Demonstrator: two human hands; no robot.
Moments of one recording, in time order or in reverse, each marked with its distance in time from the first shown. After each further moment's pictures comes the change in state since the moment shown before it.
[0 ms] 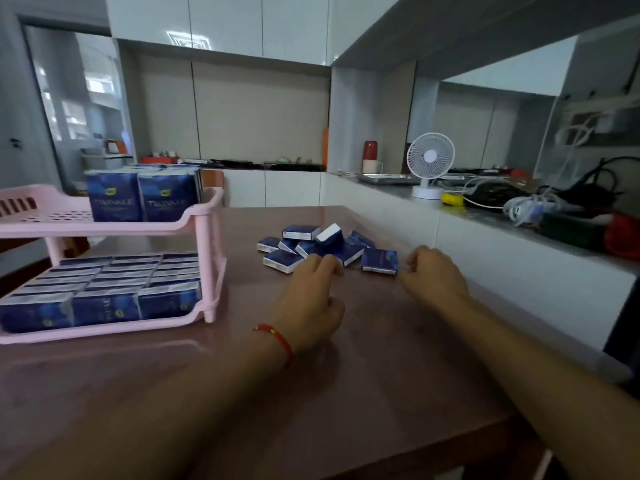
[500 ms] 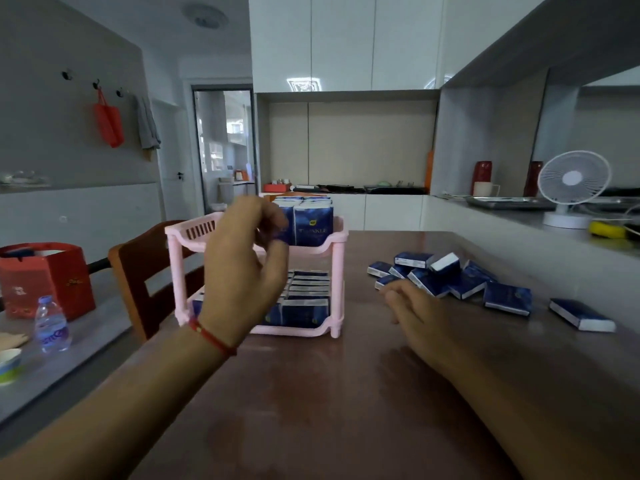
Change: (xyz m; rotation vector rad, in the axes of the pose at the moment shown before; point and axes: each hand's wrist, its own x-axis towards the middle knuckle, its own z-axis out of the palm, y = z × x) left_hand -0.078 -0.033 -0.207 0.205 0.729 0.128; right_hand -0.065 -0.146 0.078 0.693 -0.196 -0.495
